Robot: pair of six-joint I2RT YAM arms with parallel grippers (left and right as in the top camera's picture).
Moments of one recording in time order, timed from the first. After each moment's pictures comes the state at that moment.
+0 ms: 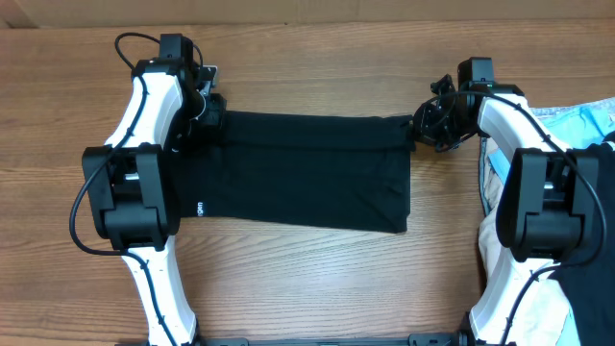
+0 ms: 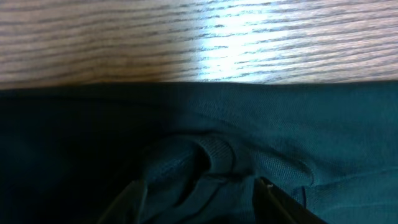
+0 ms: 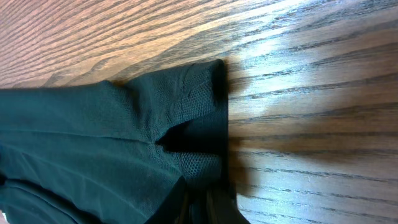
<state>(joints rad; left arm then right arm) 0.02 2.26 1.82 -0.92 0.13 0.11 -0.05 2.12 1.50 -0.74 -0.48 0.21</state>
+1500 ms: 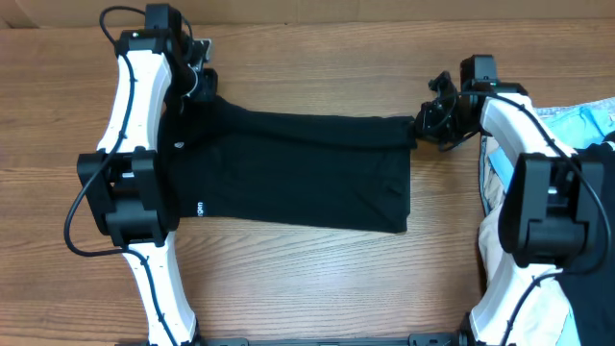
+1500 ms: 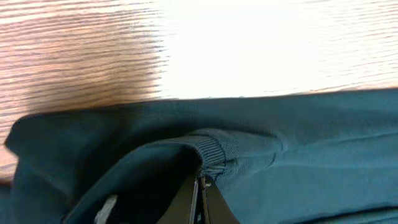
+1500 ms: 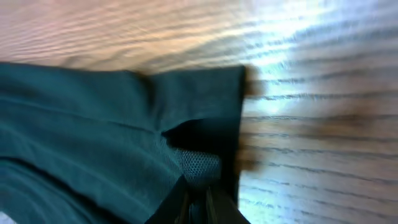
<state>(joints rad) 0.04 2.29 2.11 -1.16 0.21 0.10 -0.05 2.06 1.50 -0.76 -0.49 0.08</state>
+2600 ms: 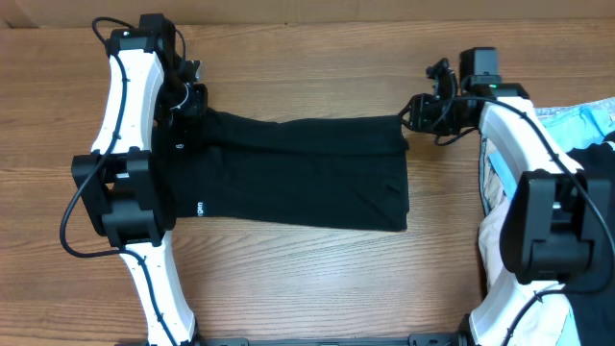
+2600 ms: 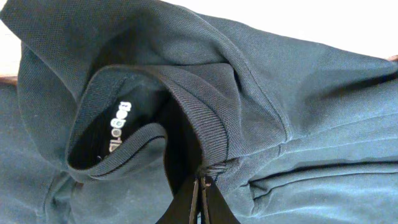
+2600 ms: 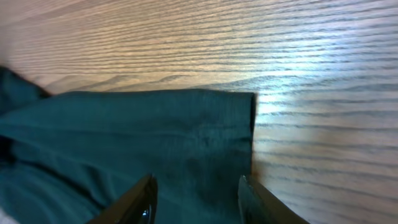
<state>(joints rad) 0.06 2.29 2.12 -1.37 0.13 0.08 0.01 1.99 1.46 -0.65 -0.46 0.11</state>
